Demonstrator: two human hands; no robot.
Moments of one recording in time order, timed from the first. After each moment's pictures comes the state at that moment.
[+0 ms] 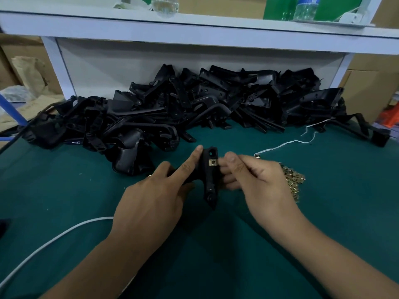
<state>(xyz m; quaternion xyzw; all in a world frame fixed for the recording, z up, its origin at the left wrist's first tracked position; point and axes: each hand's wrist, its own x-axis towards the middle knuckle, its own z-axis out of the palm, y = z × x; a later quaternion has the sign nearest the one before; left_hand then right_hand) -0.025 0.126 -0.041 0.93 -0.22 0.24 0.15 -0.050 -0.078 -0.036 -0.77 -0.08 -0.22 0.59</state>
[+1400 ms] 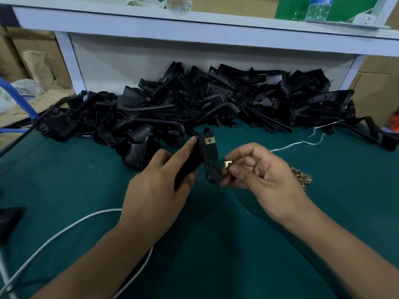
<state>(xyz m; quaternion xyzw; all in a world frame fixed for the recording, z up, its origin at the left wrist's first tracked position) -0.015 0.135 -0.047 0.90 -0.20 0.25 0.30 -0.048 -0.085 -0.024 -0.69 -0.15 -0.08 0.70</state>
